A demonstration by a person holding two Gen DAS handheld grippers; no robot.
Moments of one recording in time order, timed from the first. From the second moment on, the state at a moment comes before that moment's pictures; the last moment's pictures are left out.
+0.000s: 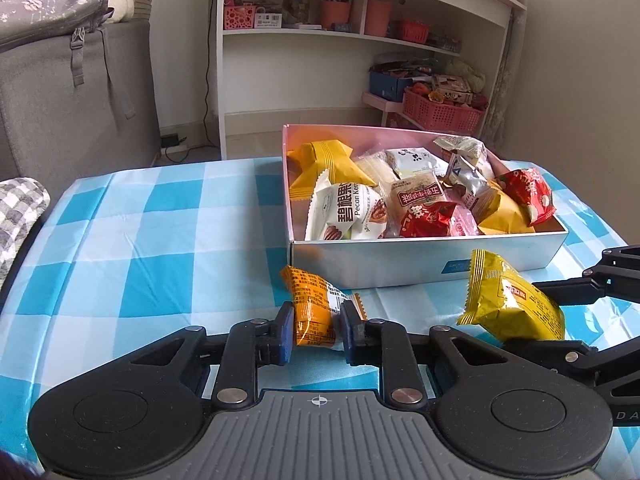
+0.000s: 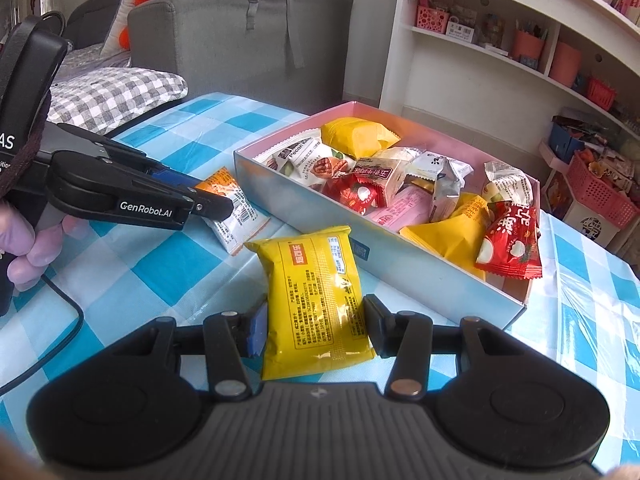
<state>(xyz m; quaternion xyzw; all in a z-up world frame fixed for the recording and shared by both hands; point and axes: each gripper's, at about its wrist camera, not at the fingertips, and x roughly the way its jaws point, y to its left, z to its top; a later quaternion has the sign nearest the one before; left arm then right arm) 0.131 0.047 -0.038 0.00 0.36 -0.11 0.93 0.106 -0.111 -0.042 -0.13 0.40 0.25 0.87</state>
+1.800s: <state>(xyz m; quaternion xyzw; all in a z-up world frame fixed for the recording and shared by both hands) 0.186 0.006 0.009 -0.06 0.32 -0.15 0.93 0.185 -0.132 -0.024 0.02 0.38 0.08 0.92</state>
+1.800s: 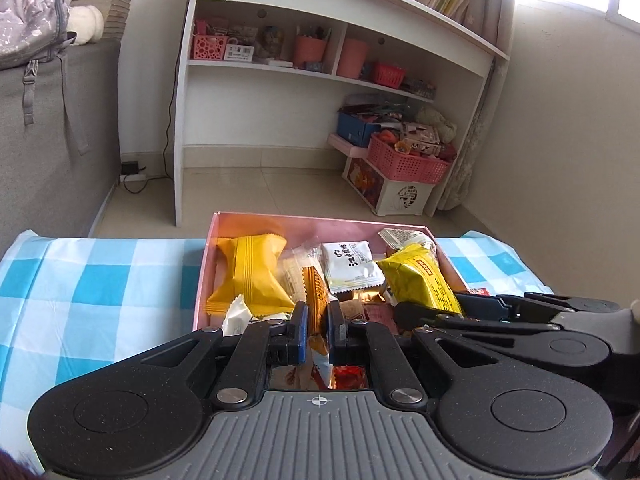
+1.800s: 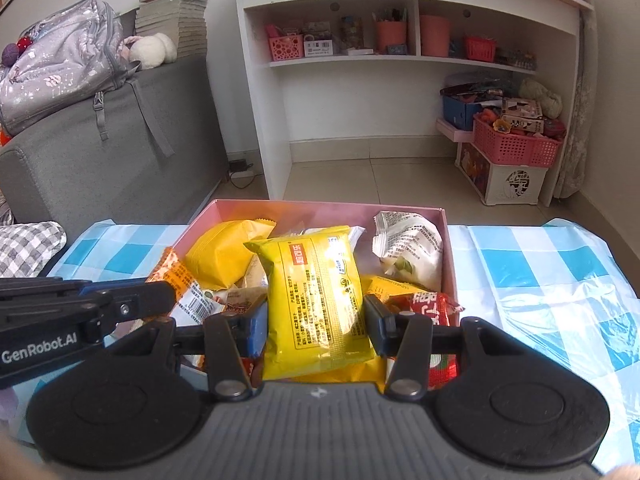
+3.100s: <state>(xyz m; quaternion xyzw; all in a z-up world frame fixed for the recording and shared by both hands) 0.130 0.021 0.009 0.00 0.35 -0.12 0.93 0.145 -0.137 0.004 -0.02 0.37 0.08 0.93</state>
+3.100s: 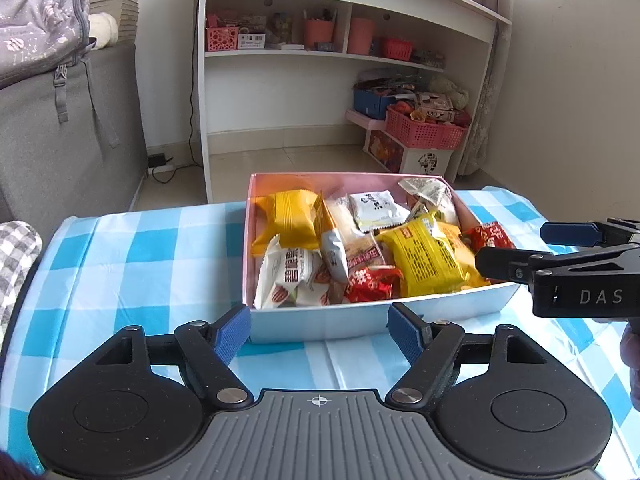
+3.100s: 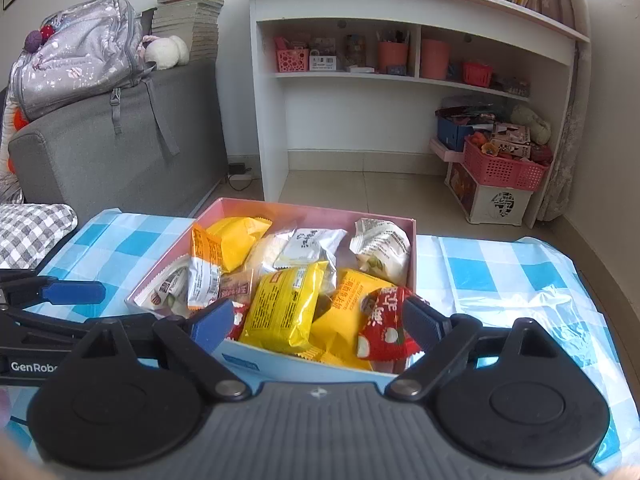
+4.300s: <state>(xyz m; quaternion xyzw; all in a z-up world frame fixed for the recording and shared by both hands) 0.040 0.037 0.010 0.03 0.40 -0.05 0.92 0.075 -0.120 0.009 -0.05 0.43 0.08 0.90</state>
